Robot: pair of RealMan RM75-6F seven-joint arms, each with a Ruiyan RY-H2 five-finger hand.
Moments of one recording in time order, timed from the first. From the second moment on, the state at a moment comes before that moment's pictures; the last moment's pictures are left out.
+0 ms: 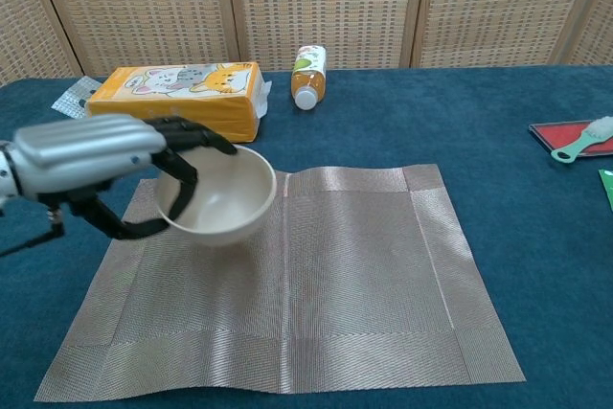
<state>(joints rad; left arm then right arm) -0.69 -1.44 0.01 -1.46 1.71 0.97 0.05 0.11 -1.18 0.11 -1.68 -1.64 1.63 -0.07</state>
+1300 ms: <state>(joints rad) -0.37 -1.19 -0.09 -1.85 1.33 1.41 0.40 0.11 -1.19 0.14 -1.65 -1.60 1.63 -0.13</state>
